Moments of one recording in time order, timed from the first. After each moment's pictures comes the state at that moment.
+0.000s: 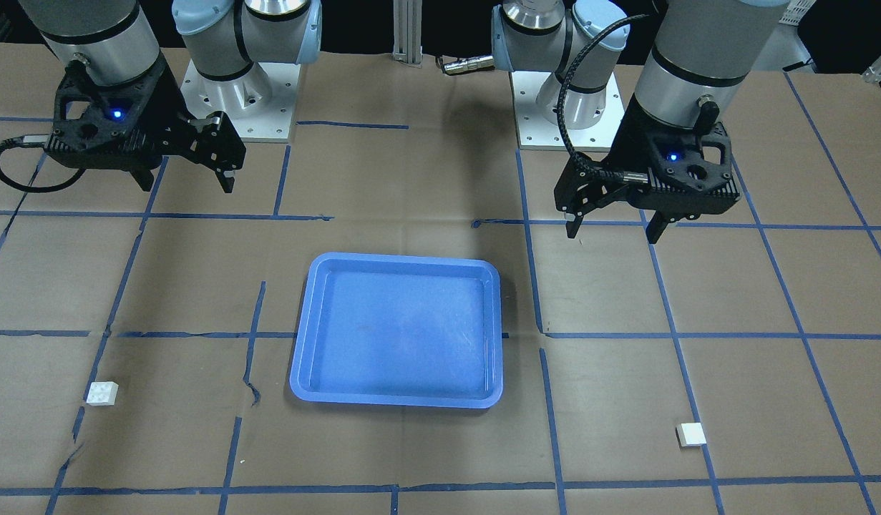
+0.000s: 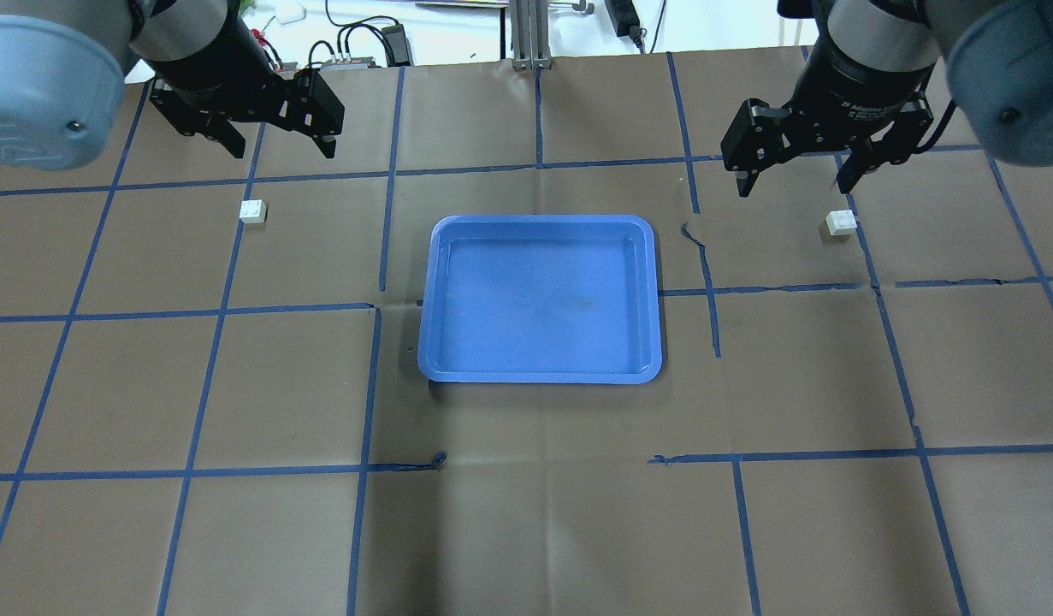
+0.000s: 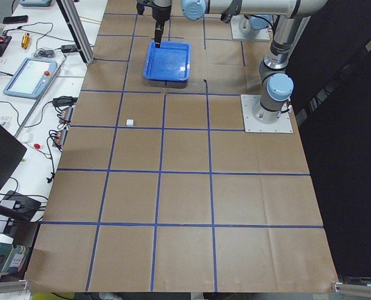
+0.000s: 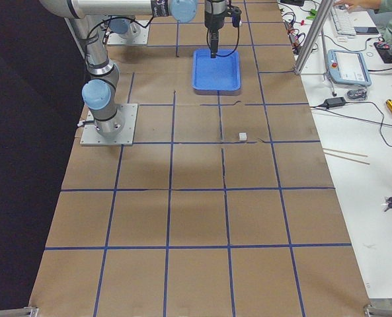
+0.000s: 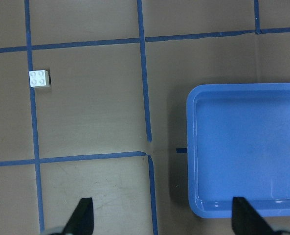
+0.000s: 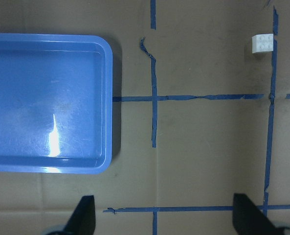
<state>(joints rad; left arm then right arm) -1.57 -1.65 -1.51 -1.41 1.56 0.06 1.56 -1.57 1.57 -1.60 -1.56 0.00</state>
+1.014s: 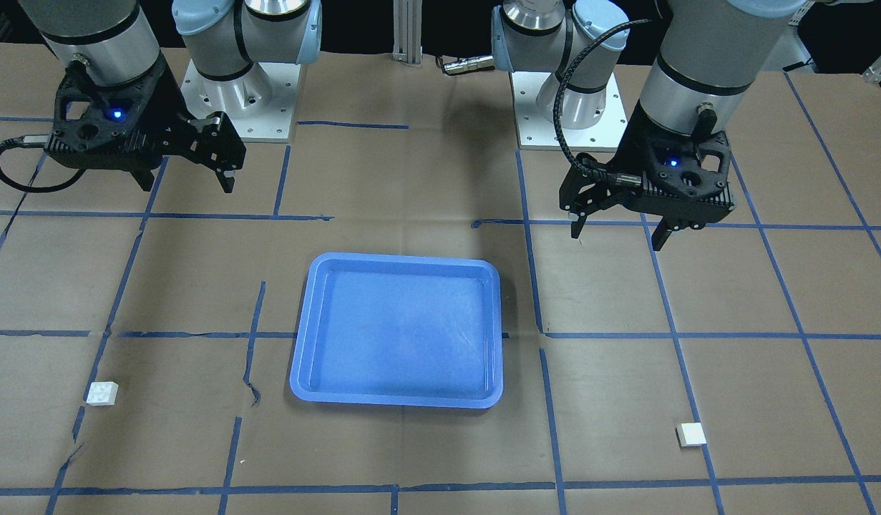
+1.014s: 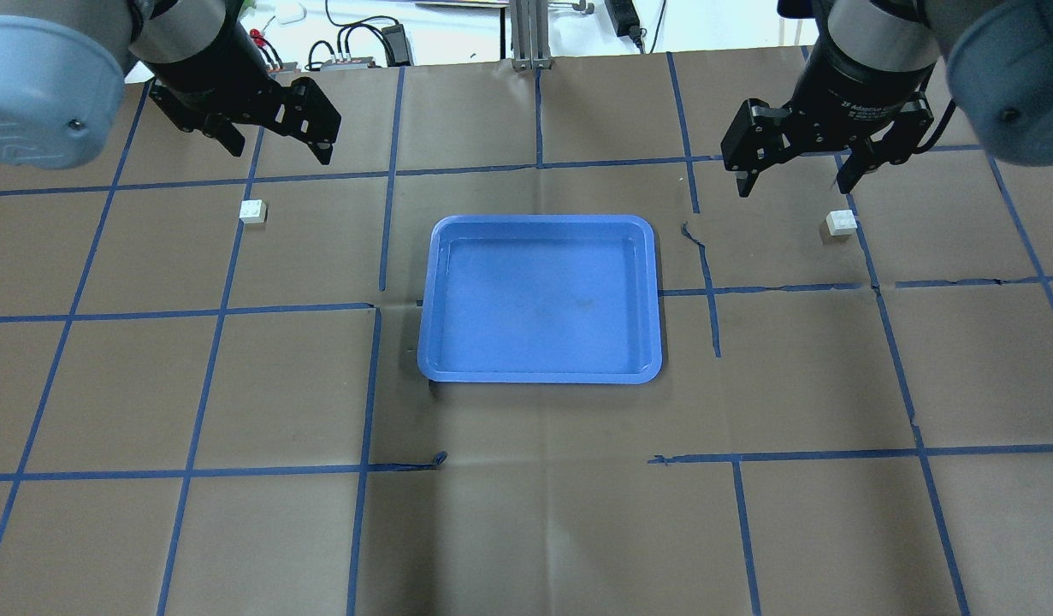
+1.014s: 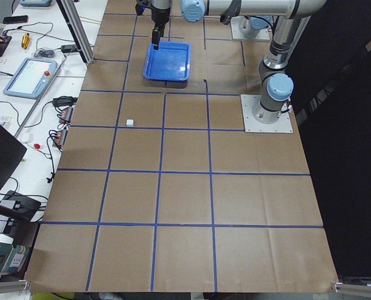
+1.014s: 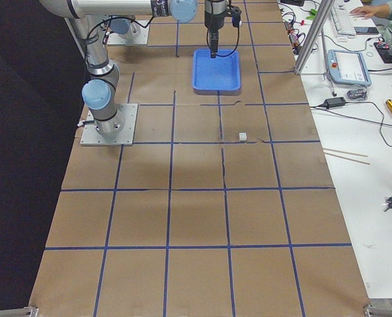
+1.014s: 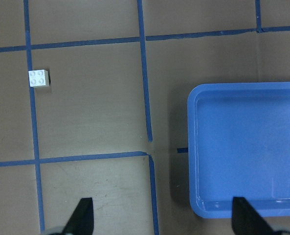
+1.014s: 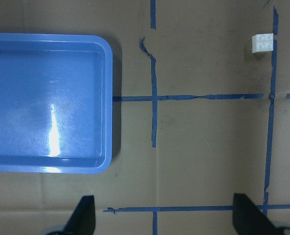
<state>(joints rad) -1.54 -1.66 -1.51 -1.41 1.56 0.33 1.56 -1.57 1.57 -1.60 -1.56 0.01</state>
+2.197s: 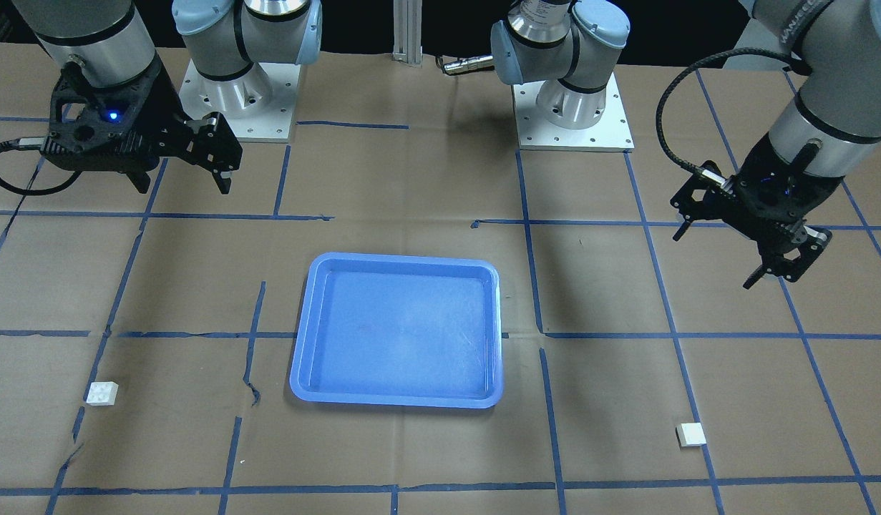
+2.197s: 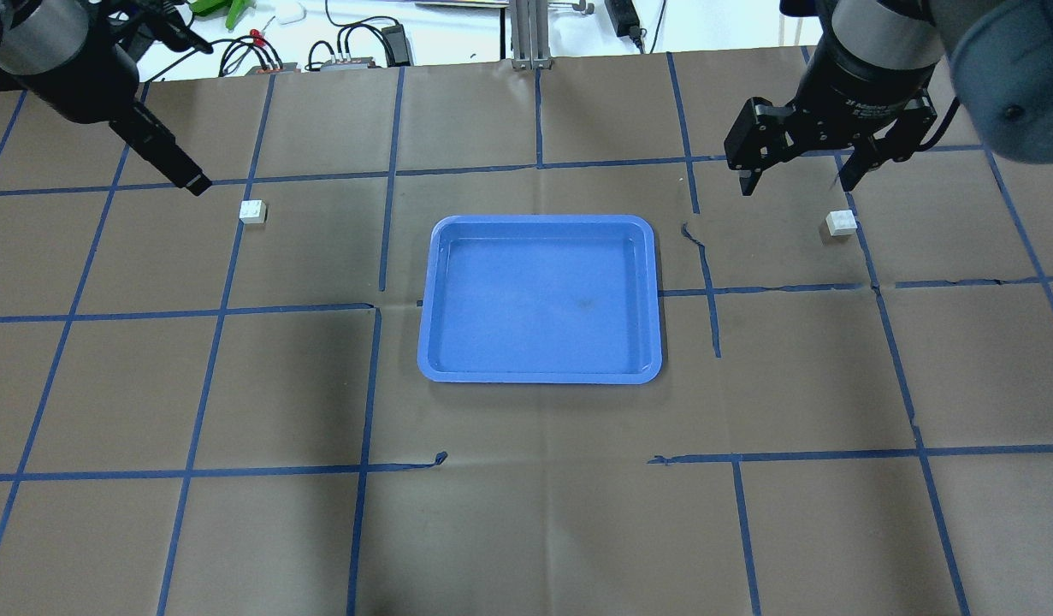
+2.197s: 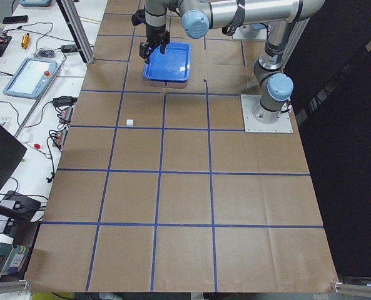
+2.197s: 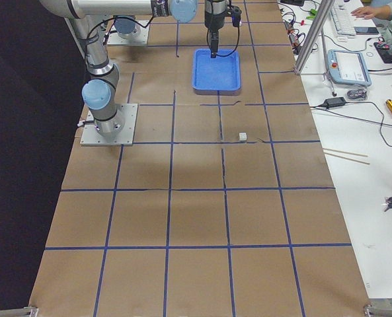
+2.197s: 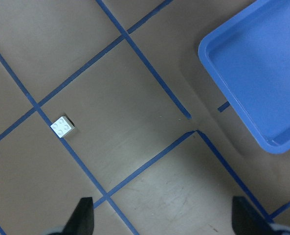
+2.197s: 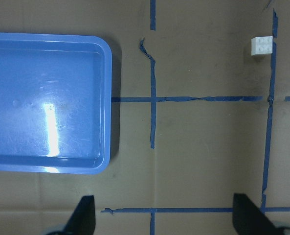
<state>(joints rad) -1.31 -1.70 -1.53 -1.41 1.54 1.15 1.55 -1.57 1.57 -1.60 -1.56 -0.07</state>
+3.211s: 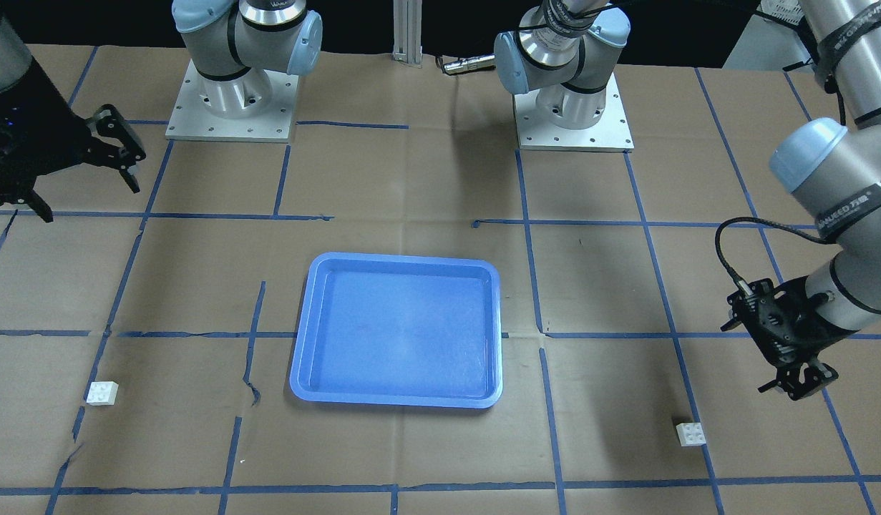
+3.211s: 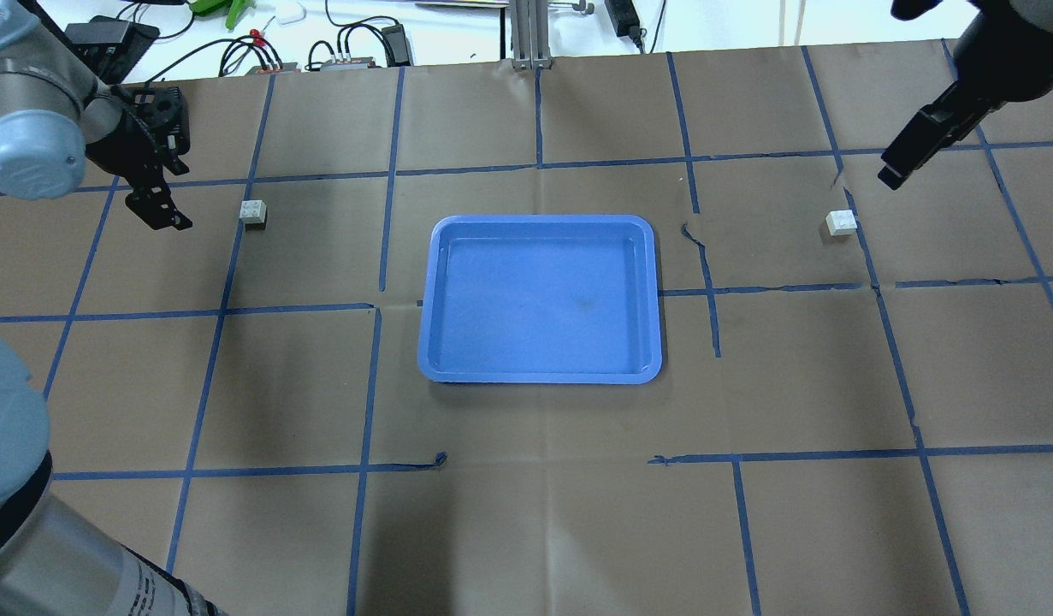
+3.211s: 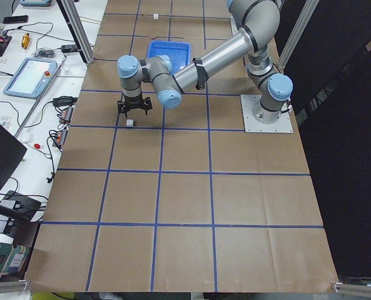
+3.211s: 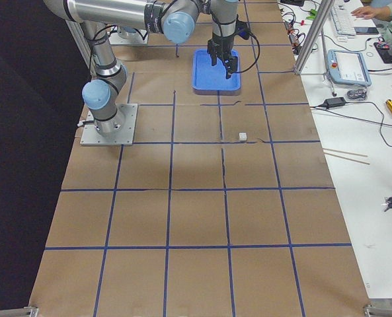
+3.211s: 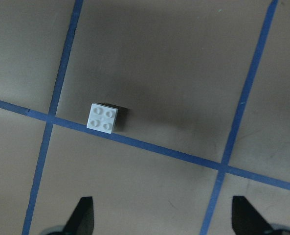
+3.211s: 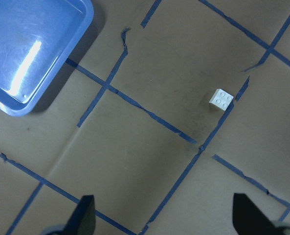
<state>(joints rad) -1.18 -2.10 -1.52 -1.04 1.49 1.74 1.28 -1.55 1.57 -1.64 -1.56 -1.00</state>
